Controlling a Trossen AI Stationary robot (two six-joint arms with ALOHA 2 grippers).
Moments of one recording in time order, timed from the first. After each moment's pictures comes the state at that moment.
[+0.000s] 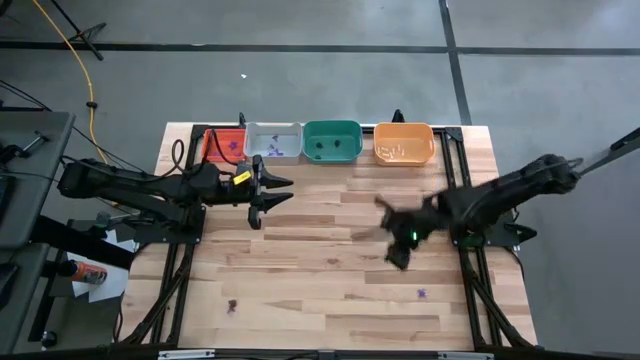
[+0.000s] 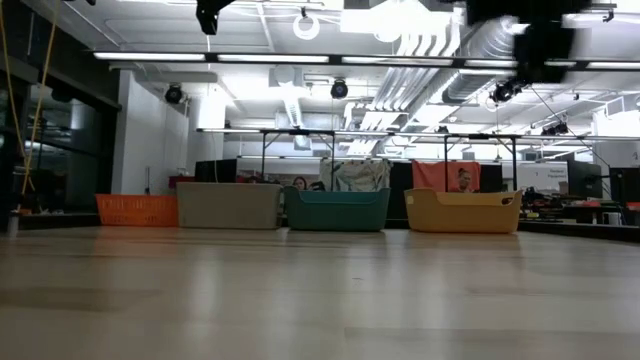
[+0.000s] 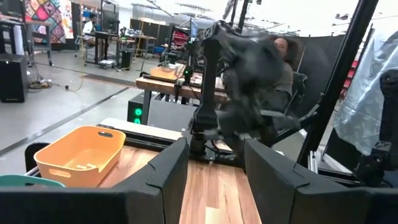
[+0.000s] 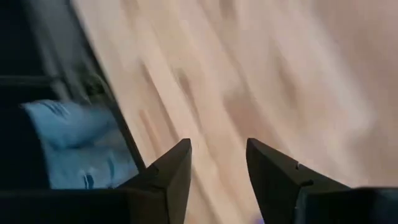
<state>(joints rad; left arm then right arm) -0.06 0.96 0.63 0.39 -0.14 -0.16 0.26 1.22 0.98 -0.69 -0.19 0.85</state>
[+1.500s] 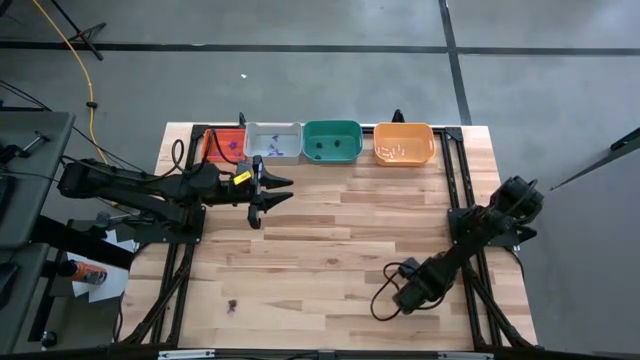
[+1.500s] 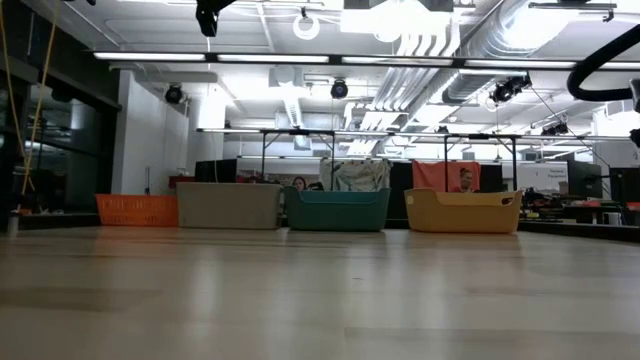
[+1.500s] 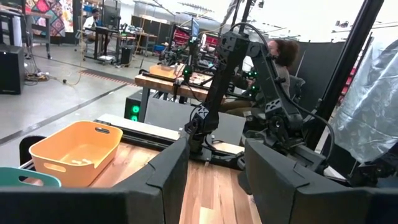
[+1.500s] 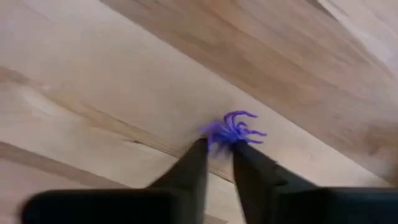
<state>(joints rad) -0.06 0.96 0.63 0.39 -0.14 -0.21 0.75 1.73 0.88 -0.74 -0.21 1.73</state>
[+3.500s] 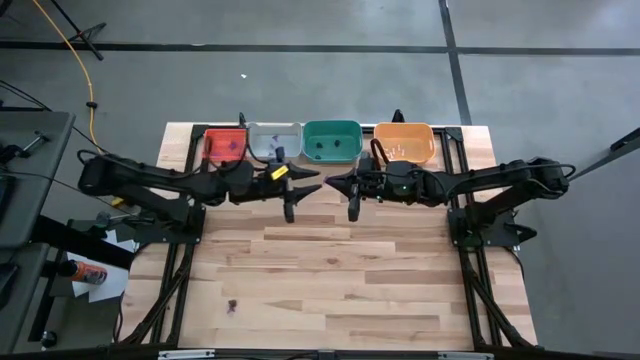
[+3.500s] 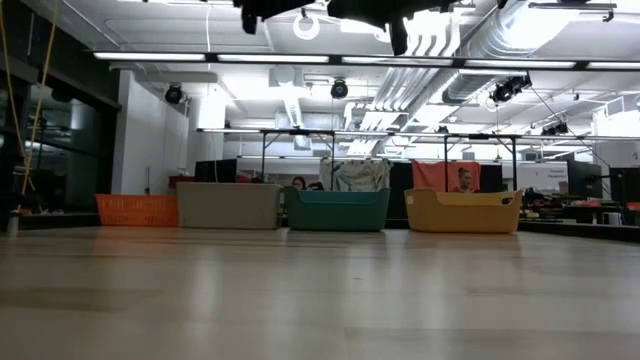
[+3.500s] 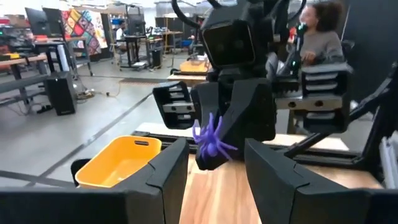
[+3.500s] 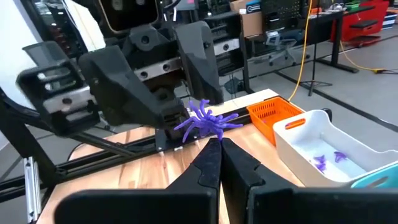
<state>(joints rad) -0.03 1.25 0.83 0.42 -0.22 0.01 0.02 1.36 0.94 0.31 0.21 0.23</state>
